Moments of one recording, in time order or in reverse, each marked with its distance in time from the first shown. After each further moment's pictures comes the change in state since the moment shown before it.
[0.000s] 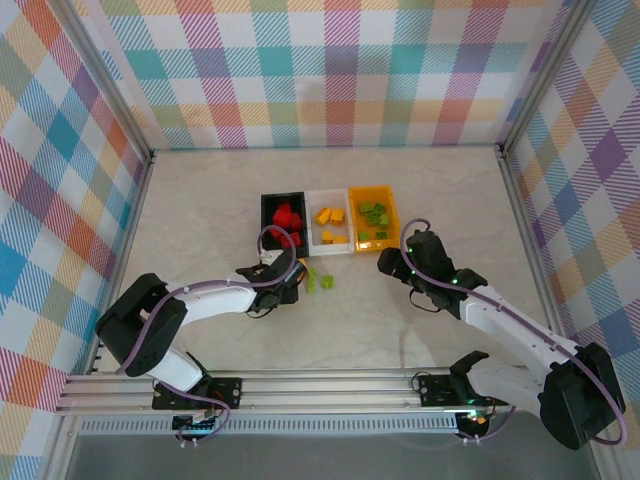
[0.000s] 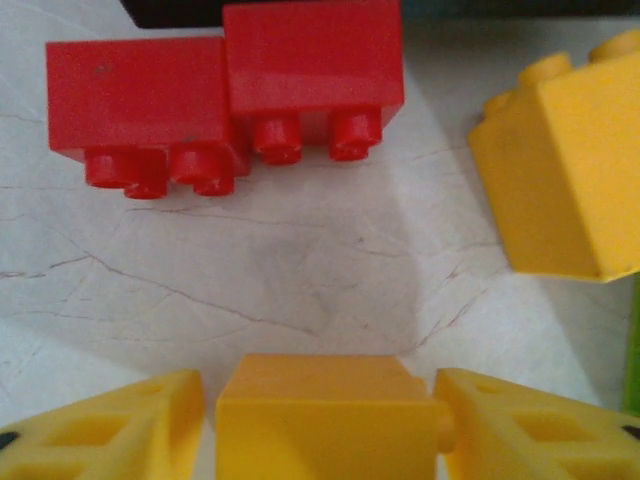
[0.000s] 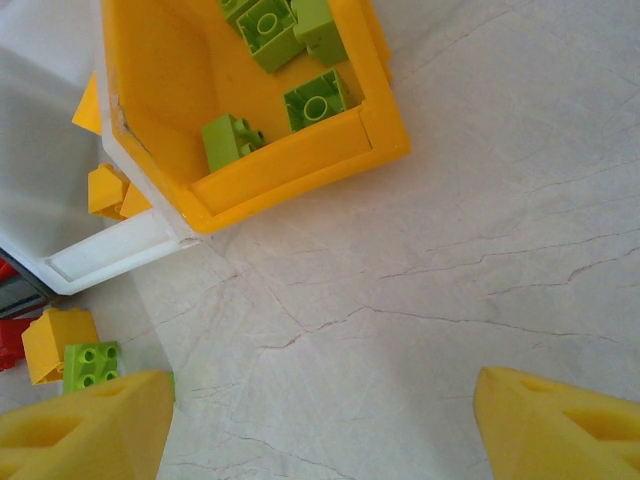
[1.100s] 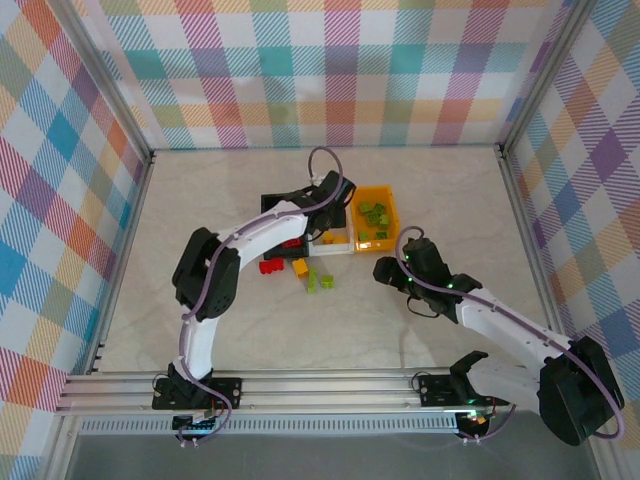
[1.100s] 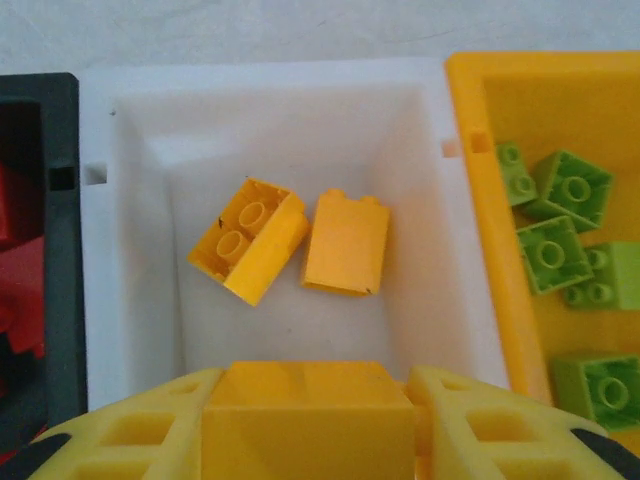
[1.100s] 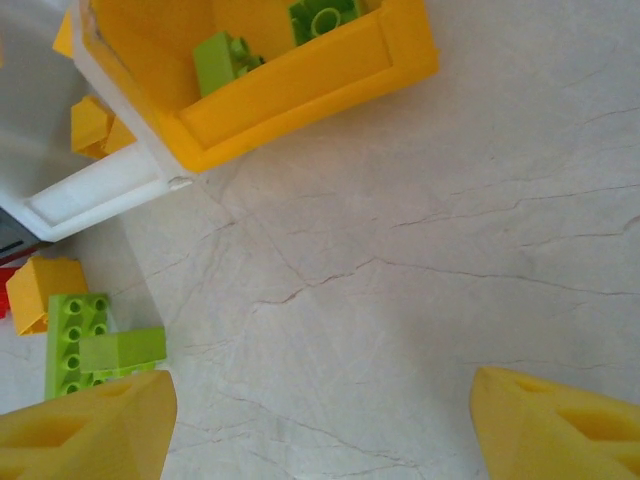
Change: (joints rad) left arm 0.056 0.533 0.981 -0.252 0.035 0.134; right arm 0.029 0.021 -0.064 0.056 -0.072 0.002
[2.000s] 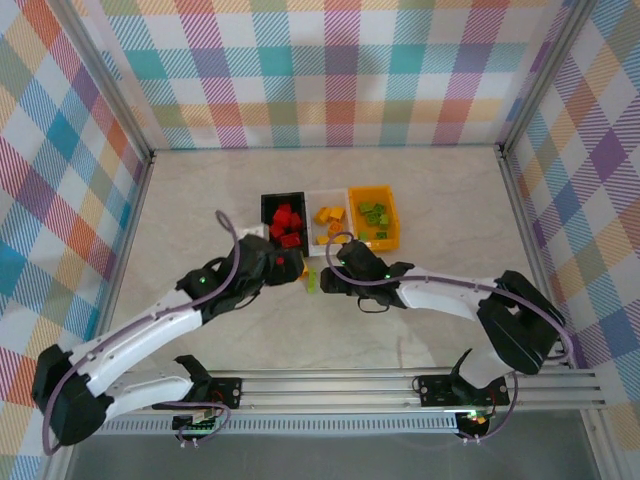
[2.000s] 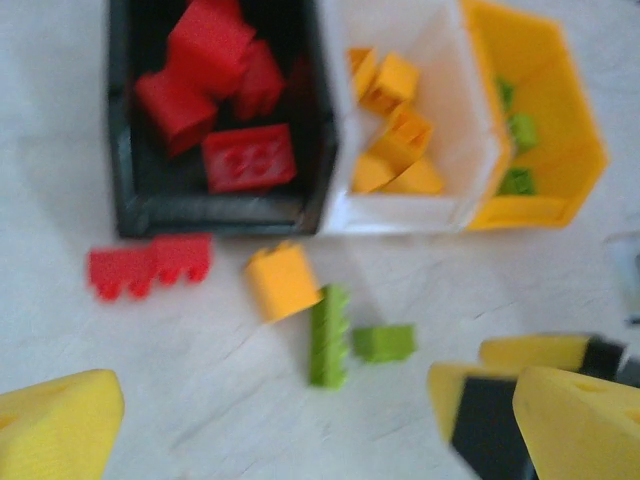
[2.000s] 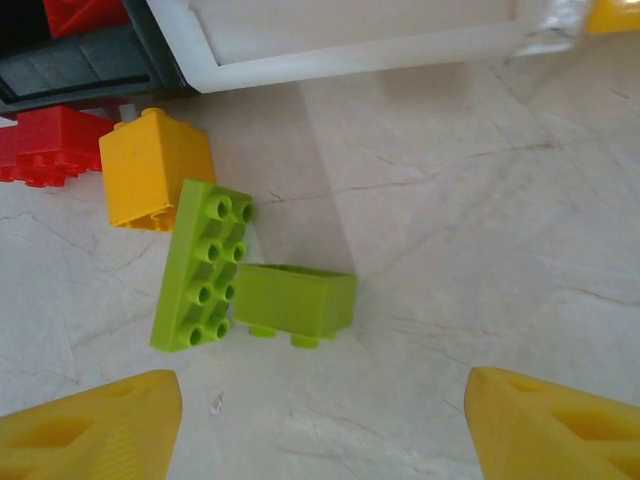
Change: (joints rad) left arm -0.056 -1.046 -0.927 0.079 0.045 -0.152; right arm 0.315 0.460 0.255 0.126 0.039 -0.007
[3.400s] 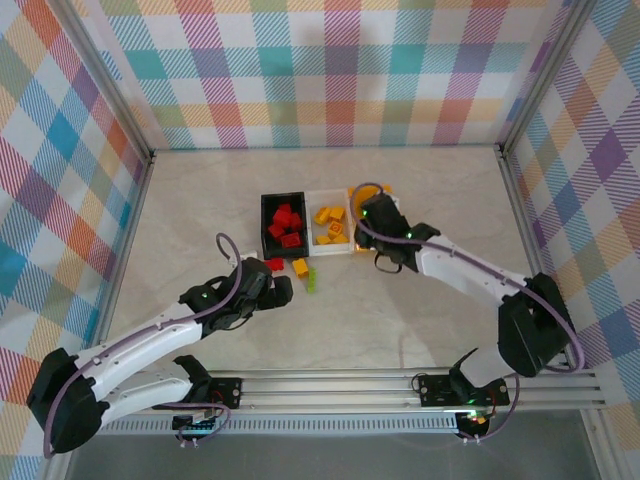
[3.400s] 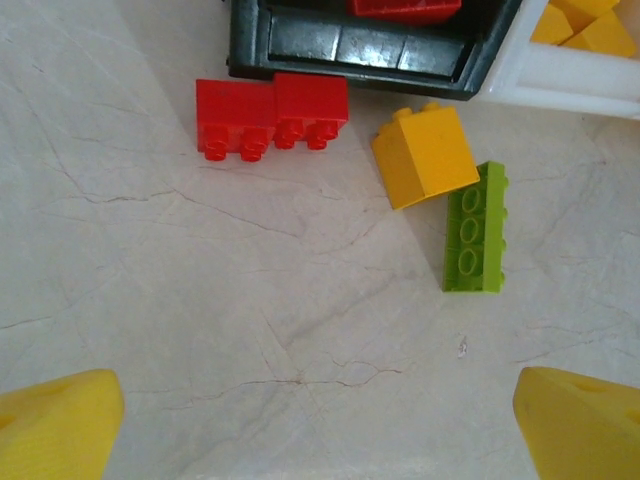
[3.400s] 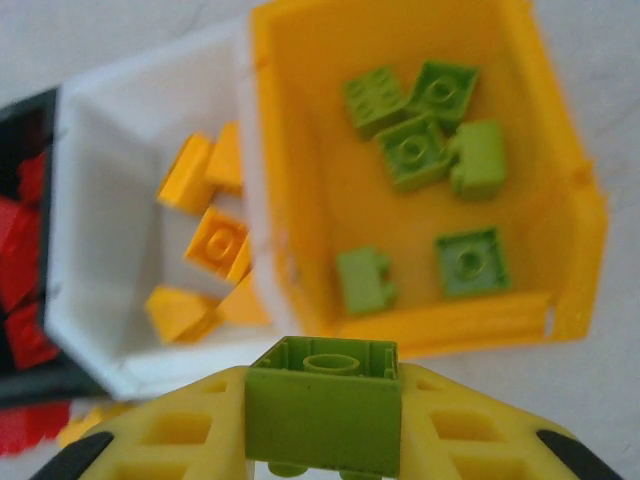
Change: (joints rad) left arm -0.005 -0.006 -0.153 -0.024 0.011 -0.035; right arm -0.260 -0.018 0.280 -0.235 0.161 -0.104
